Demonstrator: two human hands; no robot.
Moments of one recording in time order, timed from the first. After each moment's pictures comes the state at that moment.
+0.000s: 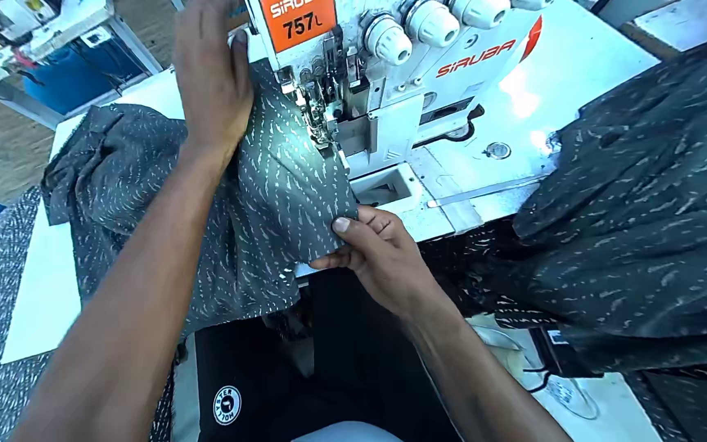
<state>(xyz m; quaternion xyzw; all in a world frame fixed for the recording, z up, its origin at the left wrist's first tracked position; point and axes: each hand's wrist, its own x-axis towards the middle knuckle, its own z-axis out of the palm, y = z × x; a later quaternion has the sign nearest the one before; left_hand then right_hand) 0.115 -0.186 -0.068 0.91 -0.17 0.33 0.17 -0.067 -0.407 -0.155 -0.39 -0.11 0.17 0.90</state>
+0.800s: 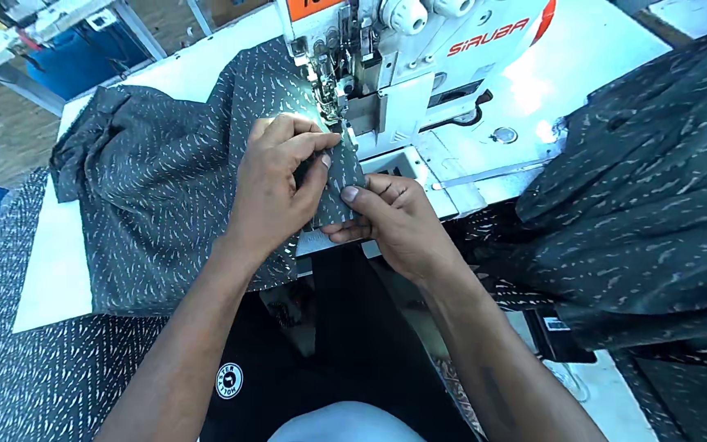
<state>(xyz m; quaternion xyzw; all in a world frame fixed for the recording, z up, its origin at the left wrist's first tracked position) -0.025 -0.230 -0.090 0.92 -0.23 0.18 0.28 -0.056 -0.416 -0.137 -0.49 -0.09 0.17 0.85</state>
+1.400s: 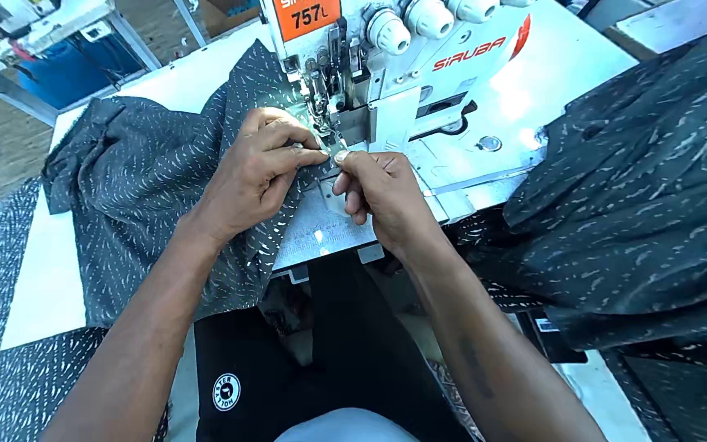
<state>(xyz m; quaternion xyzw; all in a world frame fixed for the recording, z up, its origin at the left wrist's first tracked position) 0.011 -0.193 -0.084 0.84 -0.45 0.18 0.24 -0.020 -0.406 -0.117 -0.64 -0.01 0.09 0.76</state>
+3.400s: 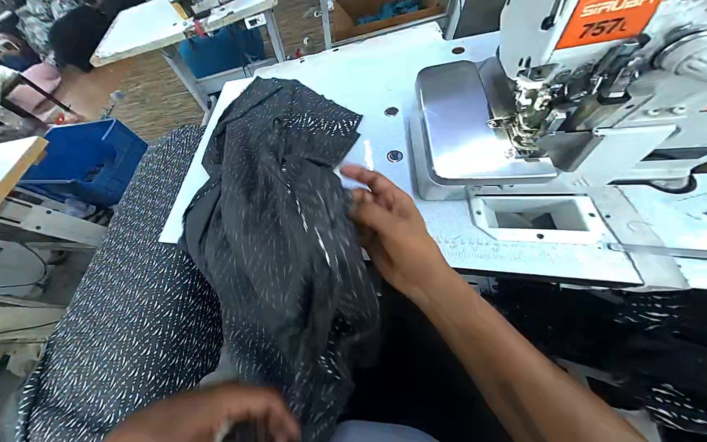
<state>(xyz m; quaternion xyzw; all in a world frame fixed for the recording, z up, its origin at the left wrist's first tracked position) -0.335 -0.054 -0.069 0.73 -0.08 -0.35 0.58 -0.077 -0.251 -0.112 -0.49 -0.18 0.25 0.81</state>
